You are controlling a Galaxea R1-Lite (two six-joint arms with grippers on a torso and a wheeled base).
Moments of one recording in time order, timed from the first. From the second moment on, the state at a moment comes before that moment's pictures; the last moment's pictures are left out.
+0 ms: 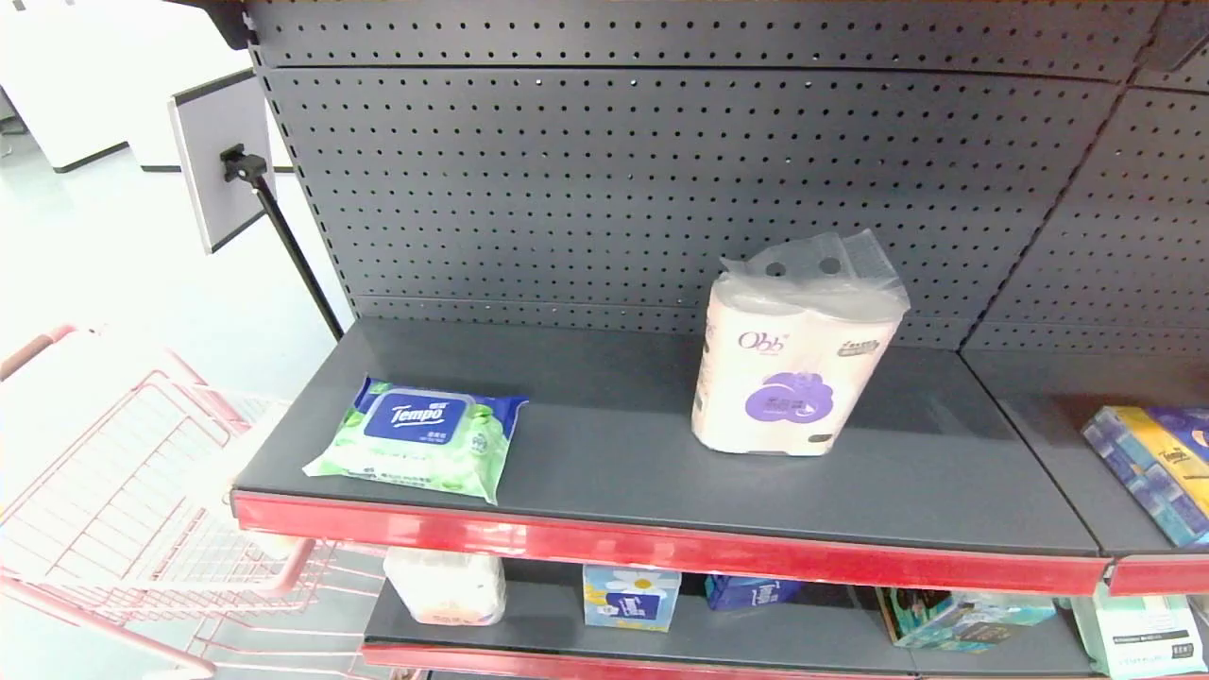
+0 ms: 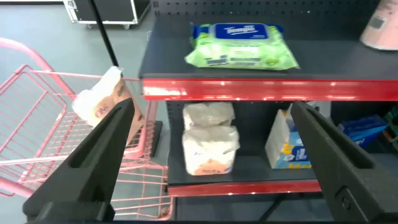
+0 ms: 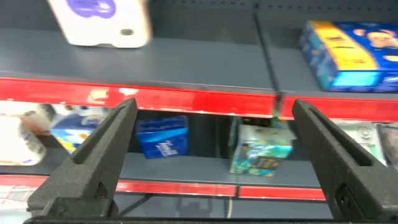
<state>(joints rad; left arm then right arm) -0.08 0.00 0.00 -0.01 -0.01 0.02 0.00 0.00 0.00 0.01 -0.04 -0.03</state>
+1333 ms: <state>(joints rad) -0.08 0.00 0.00 -0.01 -0.01 0.01 0.00 0.00 0.00 0.01 -0.04 -0.03</state>
